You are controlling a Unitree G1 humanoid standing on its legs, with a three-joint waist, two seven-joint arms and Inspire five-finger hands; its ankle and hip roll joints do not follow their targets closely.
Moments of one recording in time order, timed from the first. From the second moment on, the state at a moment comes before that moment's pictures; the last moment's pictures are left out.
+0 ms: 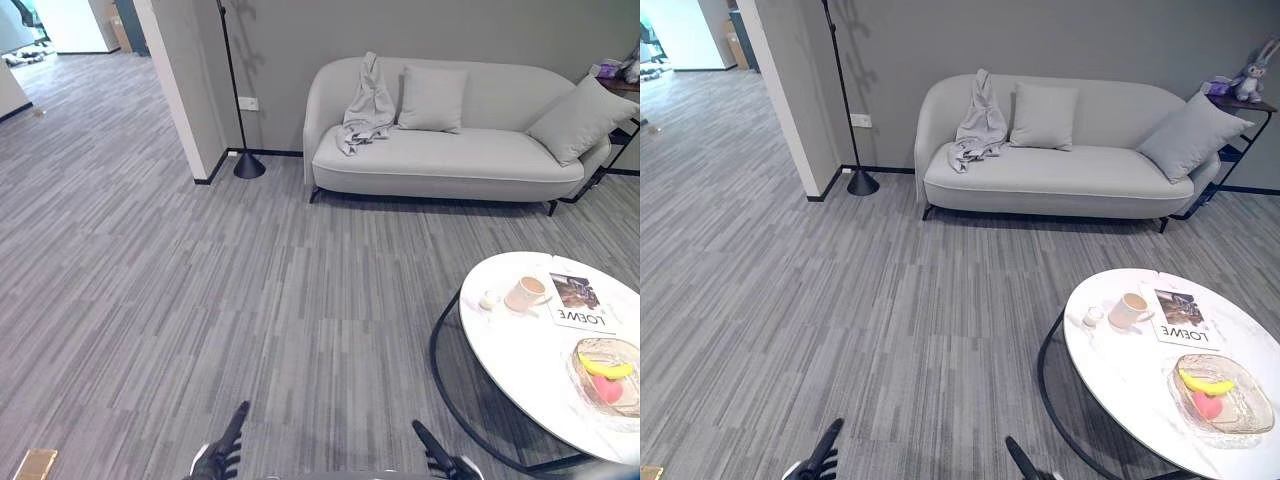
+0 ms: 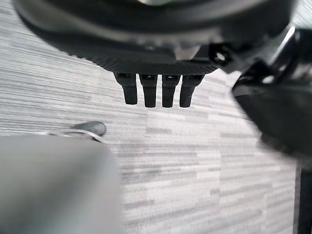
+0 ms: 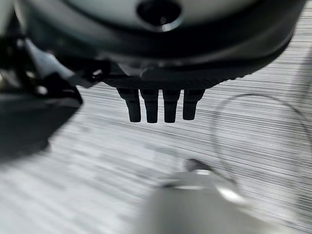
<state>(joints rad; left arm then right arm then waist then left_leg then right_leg) 0.08 0.22 -0.19 1.05 -0.28 -0.05 0.01 0.08 -0.26 0.25 1.00 0.13 0.00 -0.04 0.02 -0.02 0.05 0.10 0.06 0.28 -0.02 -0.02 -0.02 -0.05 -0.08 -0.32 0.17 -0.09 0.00</state>
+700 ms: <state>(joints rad) 0.00 0.21 -0.18 1.04 -0.34 -0.06 0.02 0.04 -0.28 0.28 0.96 0.13 0.00 -0.04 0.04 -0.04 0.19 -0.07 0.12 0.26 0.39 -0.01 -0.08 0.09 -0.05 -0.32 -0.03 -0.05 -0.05</state>
